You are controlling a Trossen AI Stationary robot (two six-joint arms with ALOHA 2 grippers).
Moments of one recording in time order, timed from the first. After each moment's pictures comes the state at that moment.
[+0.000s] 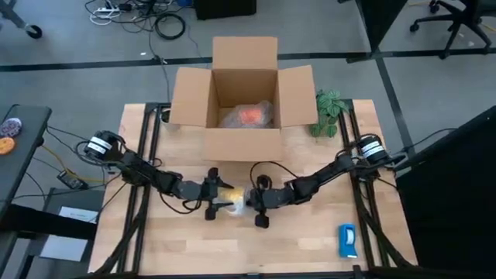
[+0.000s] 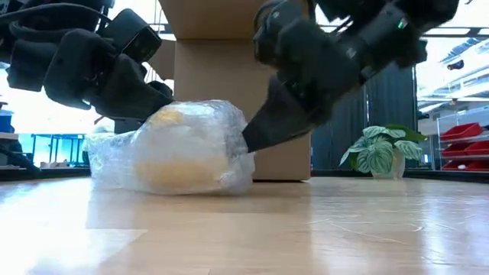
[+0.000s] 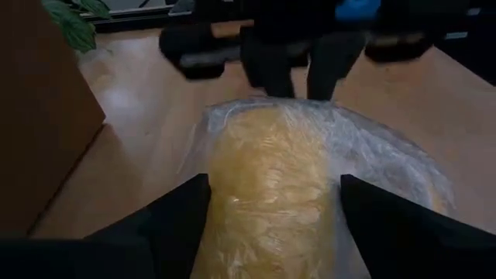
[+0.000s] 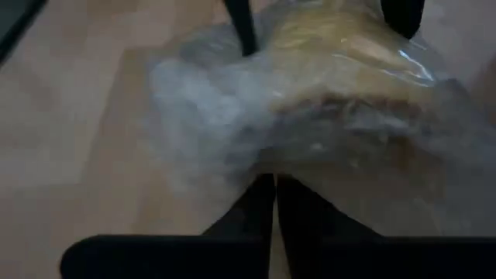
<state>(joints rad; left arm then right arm) -0.37 1.61 0.40 0.77 -0.33 -0.11 0.34 1.89 0.98 0.29 0.28 0.32</state>
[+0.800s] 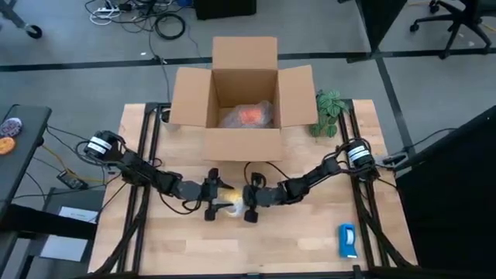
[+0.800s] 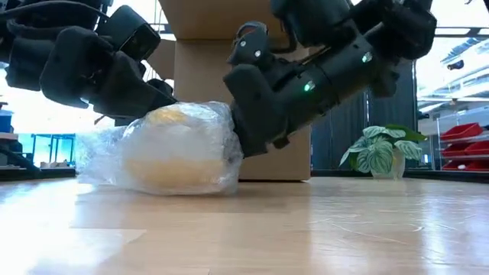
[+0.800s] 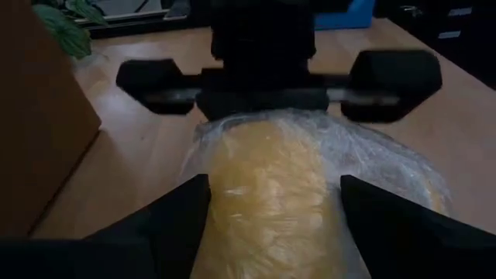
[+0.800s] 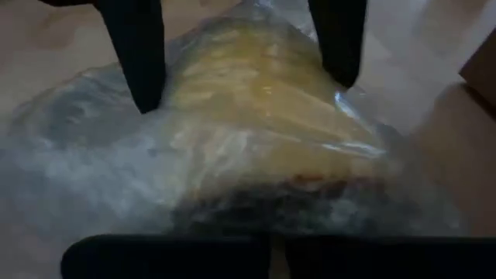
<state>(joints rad) -0.37 1.62 0.41 0.78 -0.33 -0.08 0.32 2.02 1.03 0.47 0.42 0.24</state>
